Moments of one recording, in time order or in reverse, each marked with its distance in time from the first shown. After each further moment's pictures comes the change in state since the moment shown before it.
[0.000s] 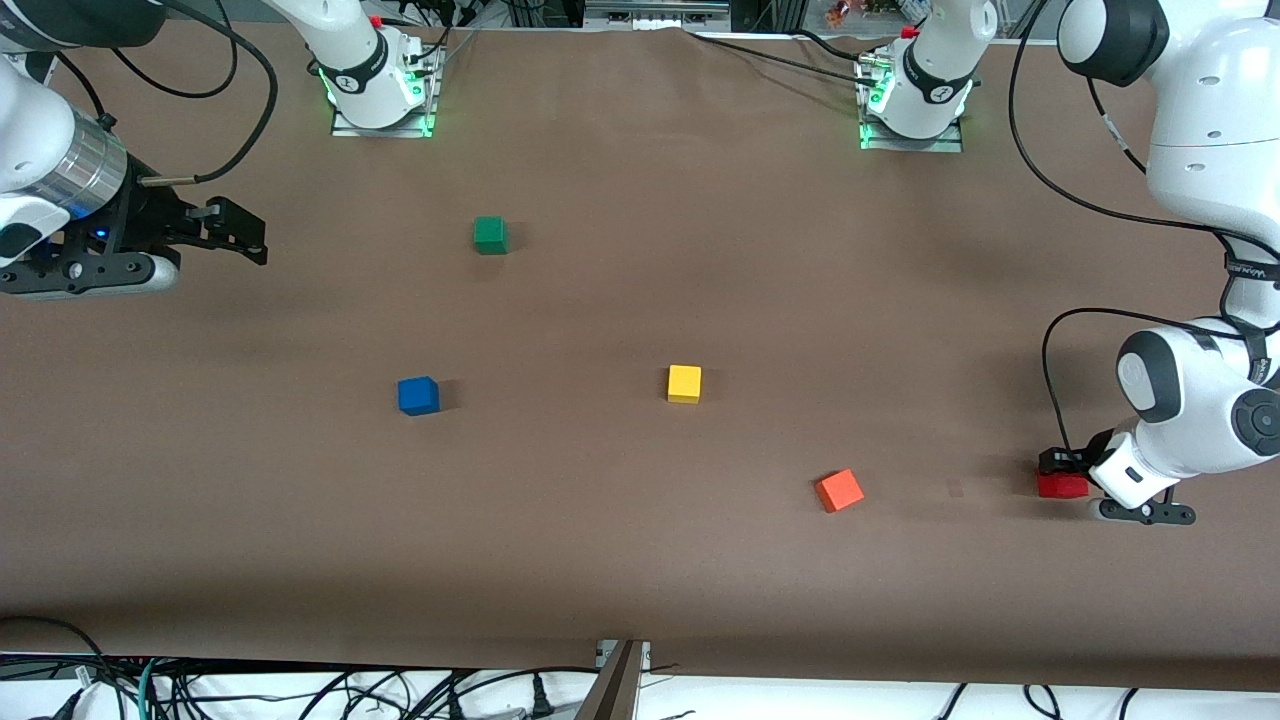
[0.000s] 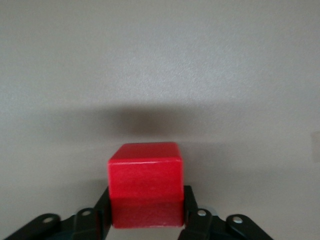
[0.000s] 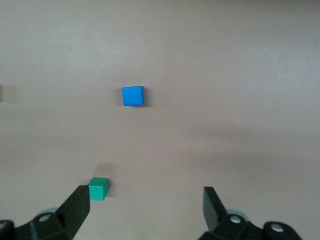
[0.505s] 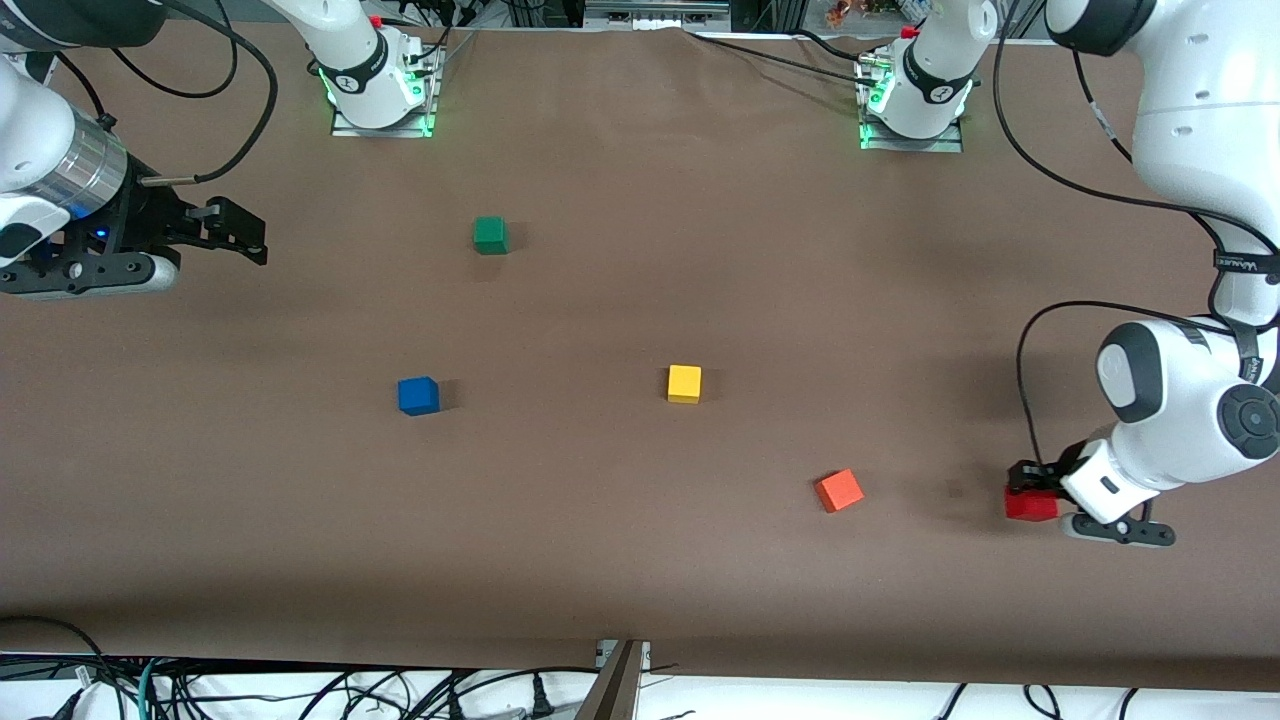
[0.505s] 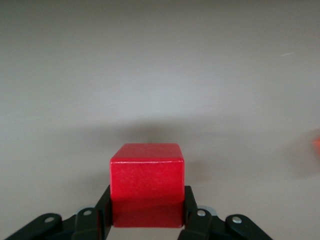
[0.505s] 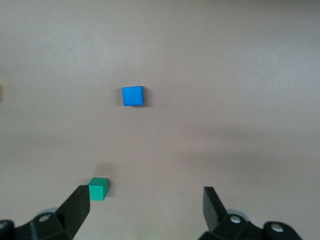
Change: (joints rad) left arm -0.090 -0.091 -0.103 0.066 -0.001 -0.115 -0.141; right arm 0.000 0.000 0.000 0.000 0.000 0.000 0.000
